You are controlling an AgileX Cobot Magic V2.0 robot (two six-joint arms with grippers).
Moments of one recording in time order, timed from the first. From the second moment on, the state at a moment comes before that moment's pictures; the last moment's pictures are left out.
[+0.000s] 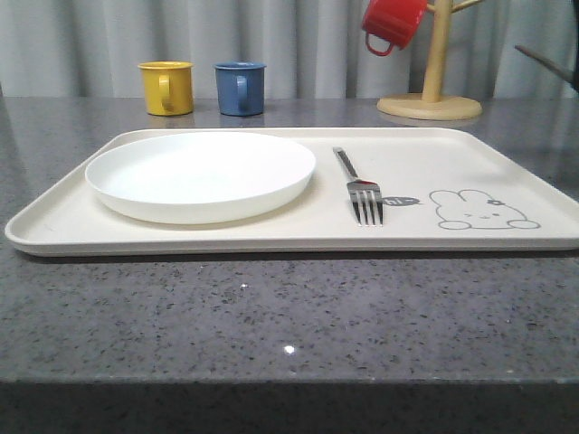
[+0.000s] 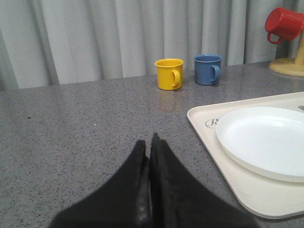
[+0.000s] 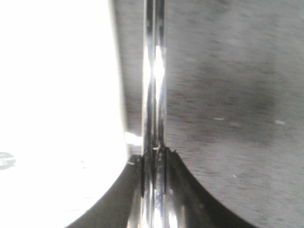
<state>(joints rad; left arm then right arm) -0.11 0.08 -0.34 -0.09 0.40 0.19 0.18 1.59 -1.48 -0.02 1.23 0.26</state>
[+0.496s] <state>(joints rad) -0.11 0.08 -0.34 -0.09 0.40 0.19 0.45 1.77 -1.50 -0.01 1.23 0.47</state>
